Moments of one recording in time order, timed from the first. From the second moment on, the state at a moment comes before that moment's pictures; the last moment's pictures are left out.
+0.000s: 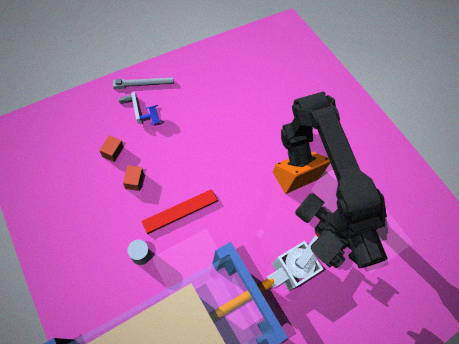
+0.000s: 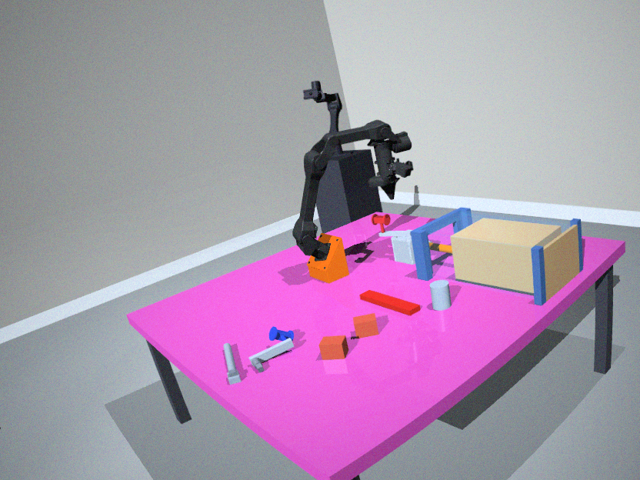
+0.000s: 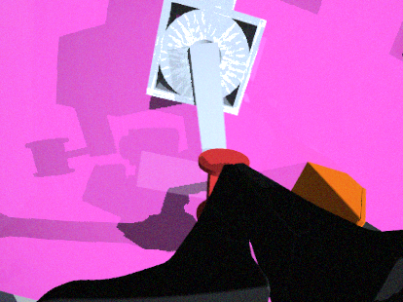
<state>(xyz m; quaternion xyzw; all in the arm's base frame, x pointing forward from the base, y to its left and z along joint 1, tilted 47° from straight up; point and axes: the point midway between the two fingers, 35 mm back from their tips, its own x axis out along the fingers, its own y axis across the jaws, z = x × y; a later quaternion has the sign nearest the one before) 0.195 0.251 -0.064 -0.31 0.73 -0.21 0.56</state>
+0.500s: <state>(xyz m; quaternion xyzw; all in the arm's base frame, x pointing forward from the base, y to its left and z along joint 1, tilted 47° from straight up) 0.138 0.242 -0.060 -0.33 0.60 -0.19 0.70</state>
